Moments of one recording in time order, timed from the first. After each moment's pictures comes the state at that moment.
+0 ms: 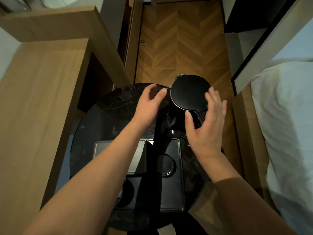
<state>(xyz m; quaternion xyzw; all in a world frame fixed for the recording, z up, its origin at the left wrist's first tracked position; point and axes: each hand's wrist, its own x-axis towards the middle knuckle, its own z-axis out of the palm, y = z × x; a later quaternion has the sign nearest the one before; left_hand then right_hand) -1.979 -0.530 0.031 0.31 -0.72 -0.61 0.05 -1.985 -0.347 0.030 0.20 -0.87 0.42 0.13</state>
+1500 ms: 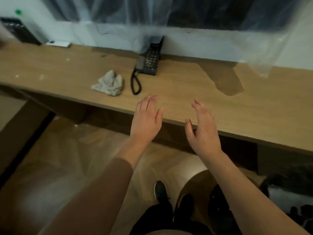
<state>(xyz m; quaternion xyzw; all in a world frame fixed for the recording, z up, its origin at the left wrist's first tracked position) -1.242 -0.407 0.089 0.84 -0.47 -0.03 0.26 -1.413 -0.496 0.091 0.87 -0.34 0.25 -0.25</state>
